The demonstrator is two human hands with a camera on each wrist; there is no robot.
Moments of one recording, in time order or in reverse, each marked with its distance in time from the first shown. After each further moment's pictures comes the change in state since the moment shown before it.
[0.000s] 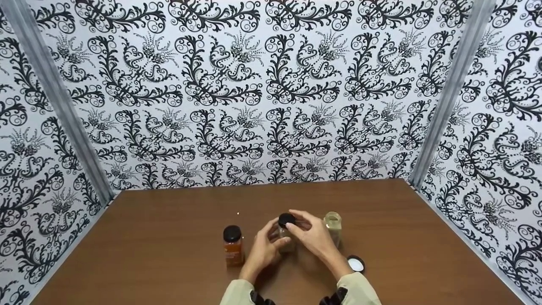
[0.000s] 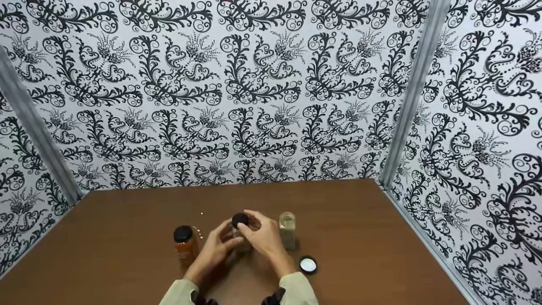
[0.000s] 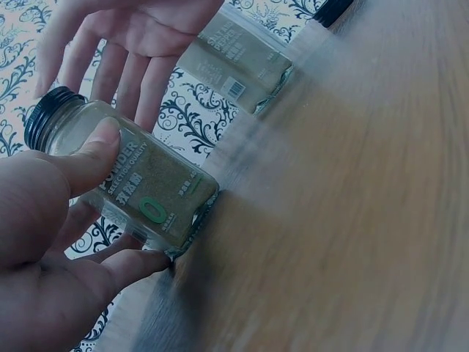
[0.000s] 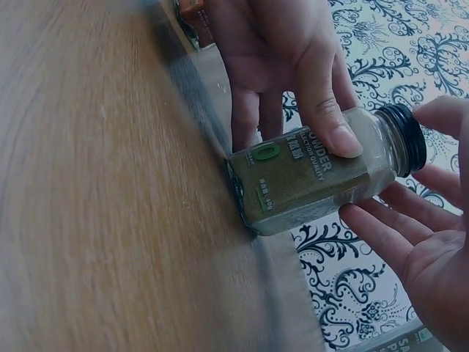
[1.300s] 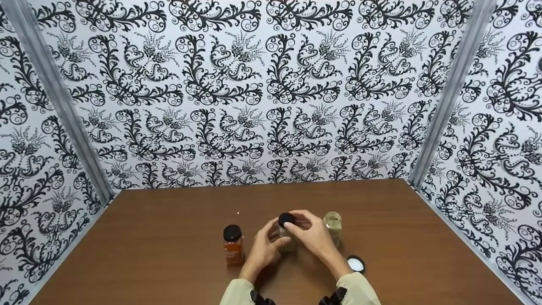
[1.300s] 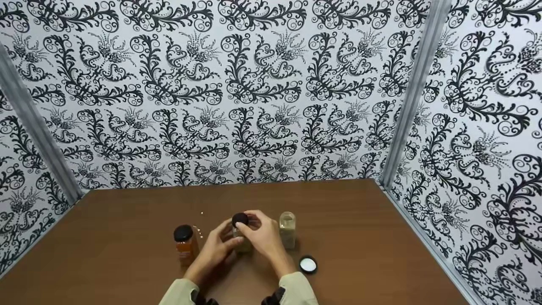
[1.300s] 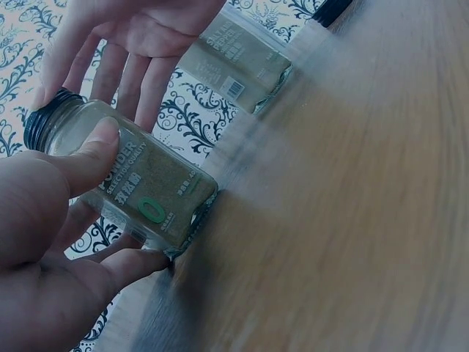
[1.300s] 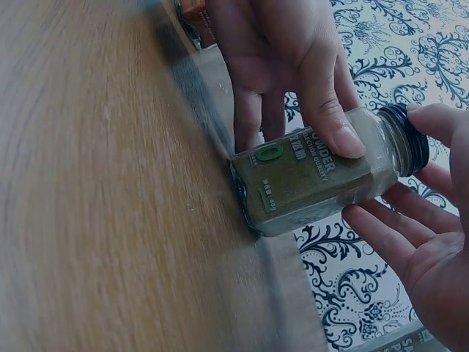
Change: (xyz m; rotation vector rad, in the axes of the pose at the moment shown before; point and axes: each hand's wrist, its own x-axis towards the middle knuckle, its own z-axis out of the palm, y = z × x) left_hand 0.000 0.000 0.000 -0.009 -0.004 0.014; right_hand -0.001 -0.002 0.001 0.000 0.021 0.022
